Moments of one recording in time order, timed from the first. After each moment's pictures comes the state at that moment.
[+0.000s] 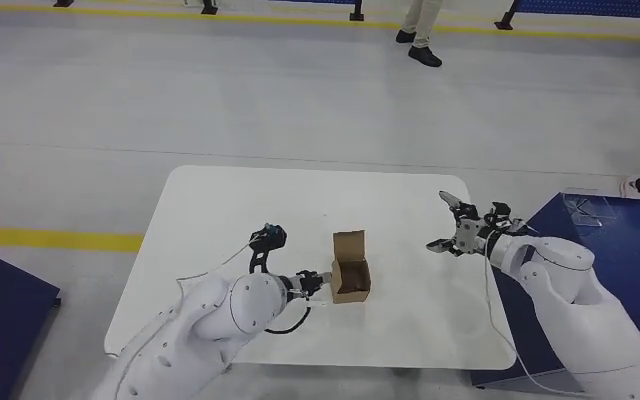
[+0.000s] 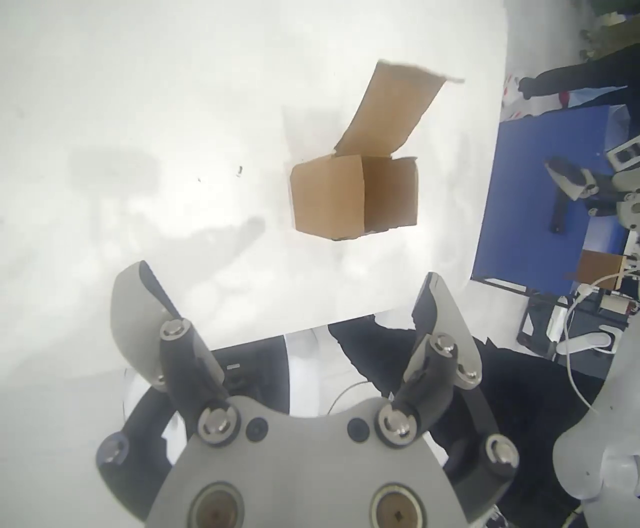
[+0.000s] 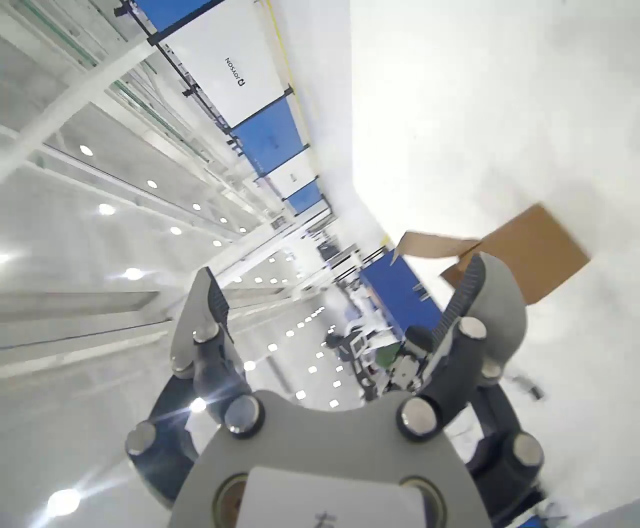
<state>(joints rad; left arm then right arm) 0.81 -1.12 -0.72 -1.85 0.36 0.94 -0.88 -1.13 -0.81 1.39 -1.58 0.88 0.63 0.35</state>
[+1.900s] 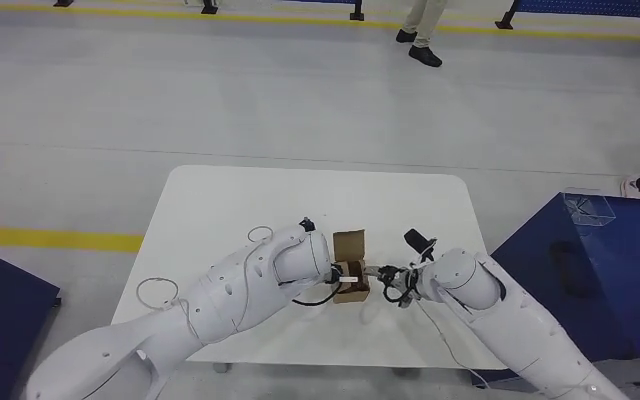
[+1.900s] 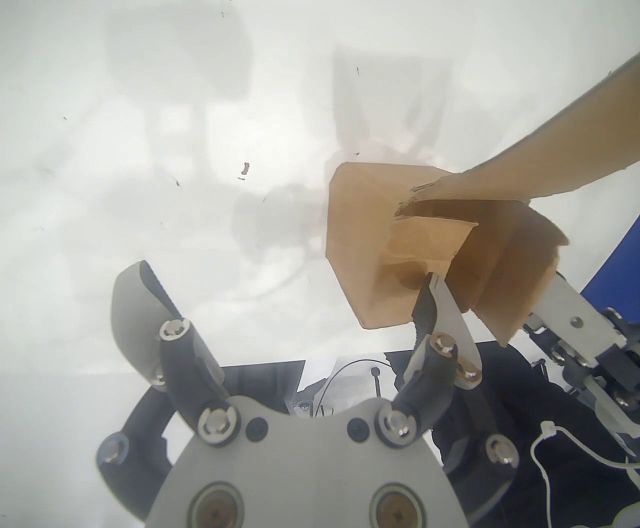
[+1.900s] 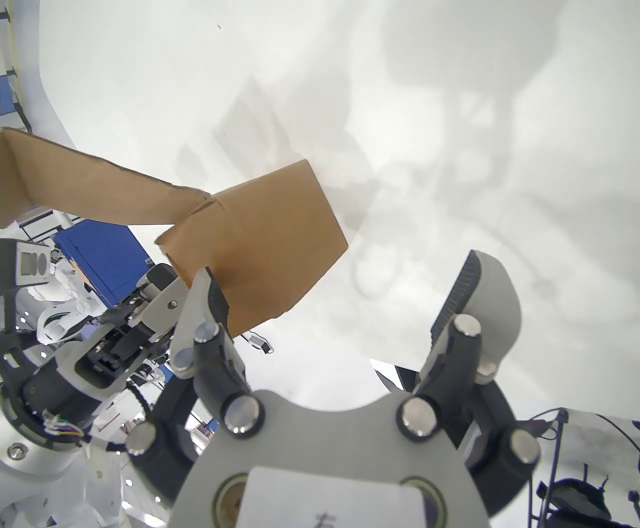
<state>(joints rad) 0.37 -1.40 -0.27 -1.20 0.03 0.96 -0.86 -0.90 -0.86 0.84 -1.56 0.14 0.75 0.74</state>
